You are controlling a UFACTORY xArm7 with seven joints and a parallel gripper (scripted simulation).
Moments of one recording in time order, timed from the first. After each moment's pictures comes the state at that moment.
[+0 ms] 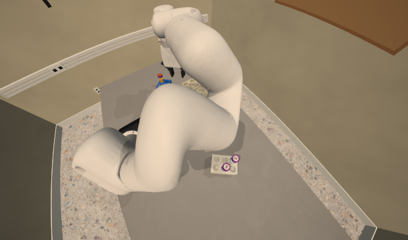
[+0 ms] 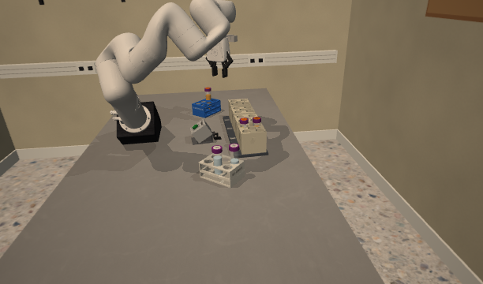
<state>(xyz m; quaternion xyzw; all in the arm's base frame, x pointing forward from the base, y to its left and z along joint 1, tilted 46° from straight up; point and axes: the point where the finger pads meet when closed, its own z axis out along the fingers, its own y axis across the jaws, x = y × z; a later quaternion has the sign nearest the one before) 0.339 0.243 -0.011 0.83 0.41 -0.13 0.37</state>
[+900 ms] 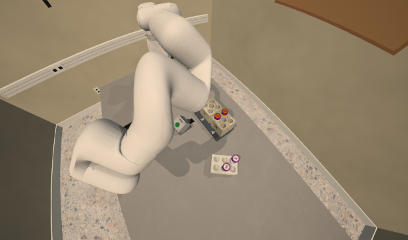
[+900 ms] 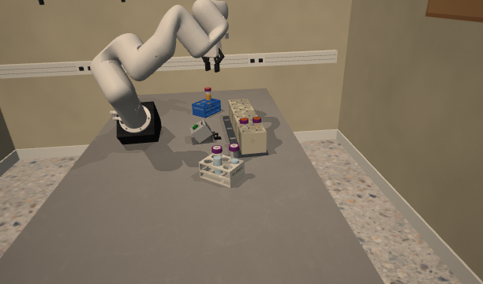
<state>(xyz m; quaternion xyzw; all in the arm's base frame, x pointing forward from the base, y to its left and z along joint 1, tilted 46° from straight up) 0.304 0.318 -0.092 0.83 0.41 -0.13 0.37</state>
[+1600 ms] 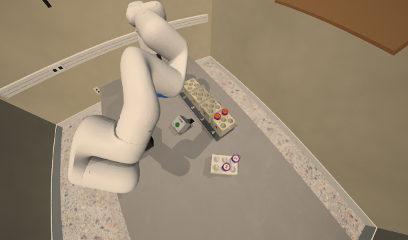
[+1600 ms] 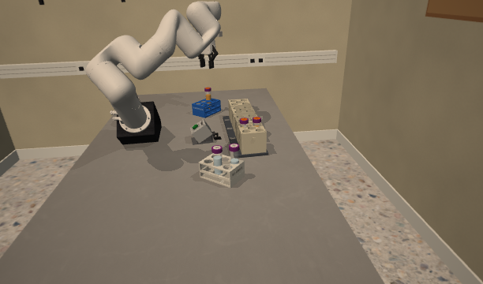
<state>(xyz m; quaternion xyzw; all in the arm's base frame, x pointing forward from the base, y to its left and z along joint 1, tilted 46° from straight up) 0.275 0.378 -0.158 0.83 0.41 -0.13 0.37</state>
